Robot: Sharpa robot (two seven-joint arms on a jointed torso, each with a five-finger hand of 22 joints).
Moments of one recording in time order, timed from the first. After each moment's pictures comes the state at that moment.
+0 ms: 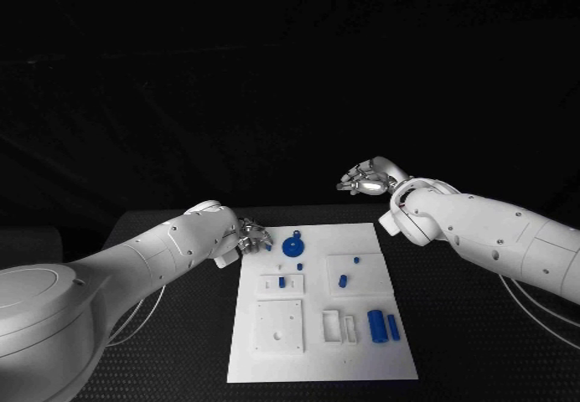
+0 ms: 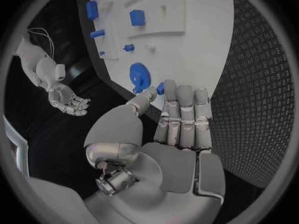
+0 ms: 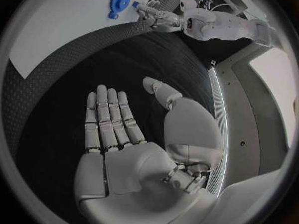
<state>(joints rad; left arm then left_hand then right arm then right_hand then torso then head) 1.22 -0.27 -0.12 0.60 -0.84 0.11 -0.28 0.94 0.05 0.53 -0.20 0.14 0.96 0.10 0.24 0.67 1.22 -0.01 0.78 0.57 1.05 -0.09 1.19 0.52 0.04 0.86 -0.11 0.83 1.31 1.28 -0.58 -0.05 1.05 -0.81 -0.38 0.05 0.97 -0.21 0.61 -0.18 0.38 0.82 0.20 0.28 0.47 0.77 0.17 0.72 0.08 0.80 0.14 0.63 0.55 0.22 0.61 0.22 0.28 1.30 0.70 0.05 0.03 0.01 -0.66</state>
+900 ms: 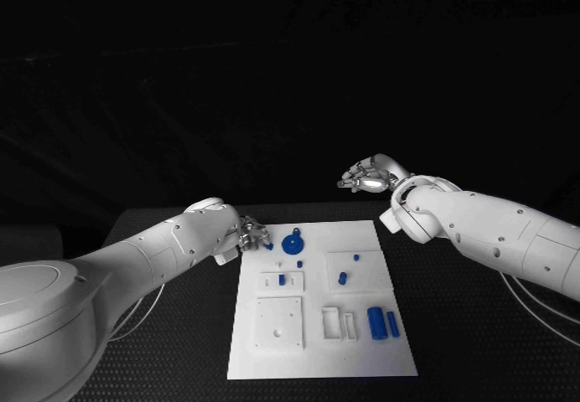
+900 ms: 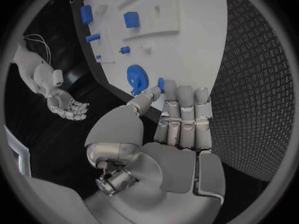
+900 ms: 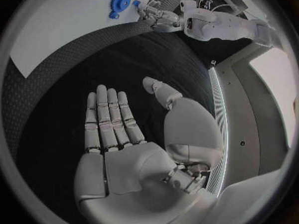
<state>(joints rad) 1.22 -0.26 -0.12 0.61 -0.90 0.11 -0.29 0.95 0.07 0.56 -0.27 0.31 0.99 0.09 0.25 0.66 1.23 0.00 0.78 0.58 1.07 -0.10 1.19 0.53 0.04 0.89 -0.12 0.84 1.31 1.28 -0.58 -0.05 1.05 -0.81 -0.38 0.05 0.97 -0.21 0.61 -0.18 0.38 0.82 0.20 0.28 0.47 0.77 0.17 0.72 0.08 0.80 0.14 0.63 0.54 0.22 0.61 0.22 0.28 1.30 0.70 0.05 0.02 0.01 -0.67</state>
